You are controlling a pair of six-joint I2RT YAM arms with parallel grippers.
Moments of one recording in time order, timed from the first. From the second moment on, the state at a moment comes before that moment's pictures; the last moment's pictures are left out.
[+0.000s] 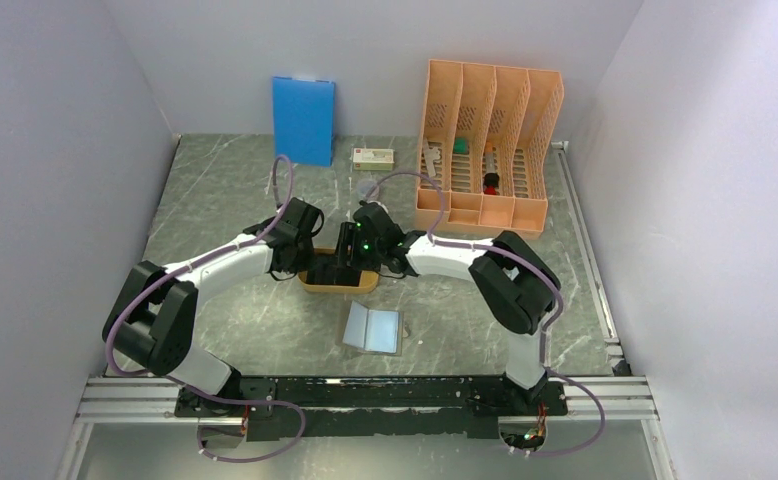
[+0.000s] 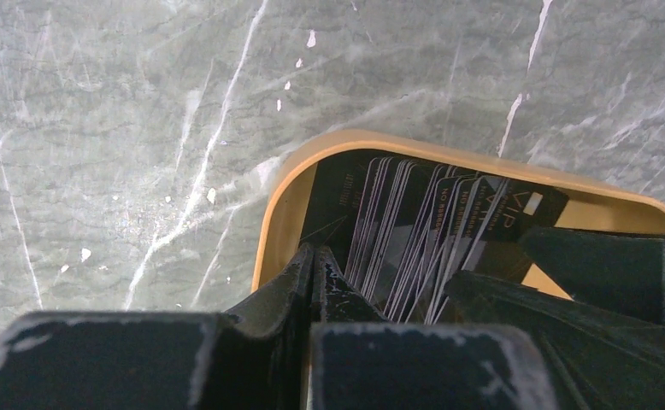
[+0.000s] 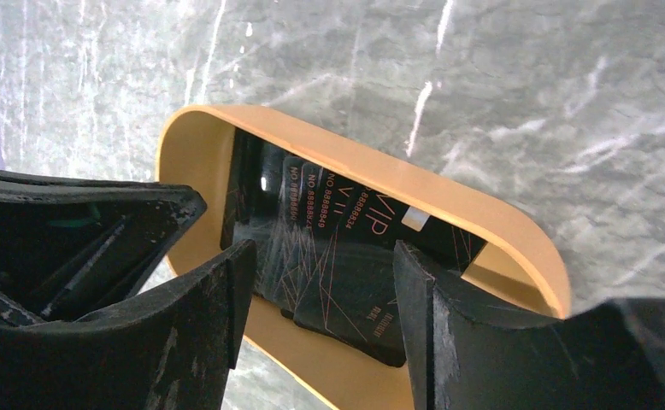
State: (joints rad) left arm -0.51 1.52 0.89 -0.42 -0.24 -0.67; right arm 0.82 1.91 1.14 0.01 -0.07 0.78
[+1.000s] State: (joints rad) left arm -0.40 1.43 0.86 -0.43 -0.23 -0.71; right arm 0.84 1.89 1.23 -0.23 0.09 0.74
